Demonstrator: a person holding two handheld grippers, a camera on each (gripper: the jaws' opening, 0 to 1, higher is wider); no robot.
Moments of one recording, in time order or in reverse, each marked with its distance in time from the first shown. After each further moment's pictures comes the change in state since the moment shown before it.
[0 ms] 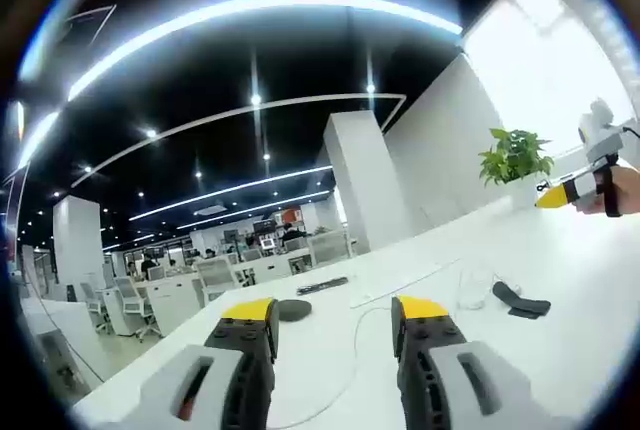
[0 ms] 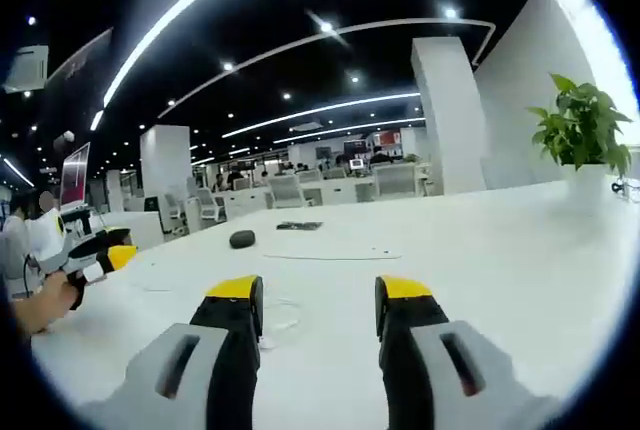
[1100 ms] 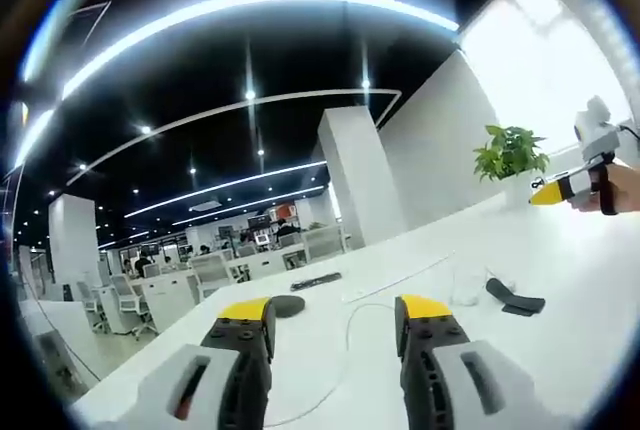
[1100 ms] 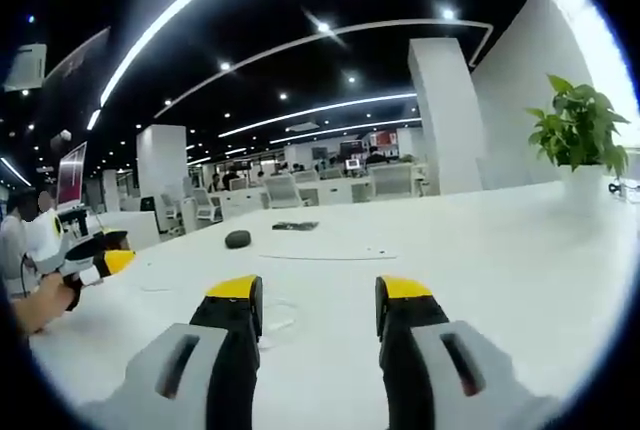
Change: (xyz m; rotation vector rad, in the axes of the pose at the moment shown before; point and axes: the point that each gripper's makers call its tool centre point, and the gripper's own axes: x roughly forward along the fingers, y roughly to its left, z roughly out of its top) left arm 0.000 -0.008 -0.003 0.001 0.022 -0.024; right arm -0.002 -0.004 0.000 -0.002 0.001 -0.018
